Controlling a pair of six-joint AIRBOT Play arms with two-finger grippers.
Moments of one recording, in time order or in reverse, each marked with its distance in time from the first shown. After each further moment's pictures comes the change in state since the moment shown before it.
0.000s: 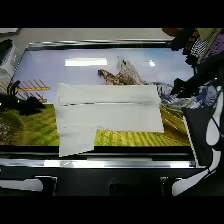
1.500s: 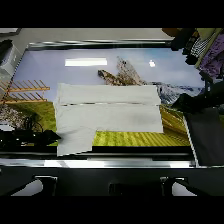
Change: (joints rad) left arm -0.034 0.317 -0.669 -0.040 0.206 0.180; right arm -0.057 0.500 -0.603 0.115 0.181 -0.129
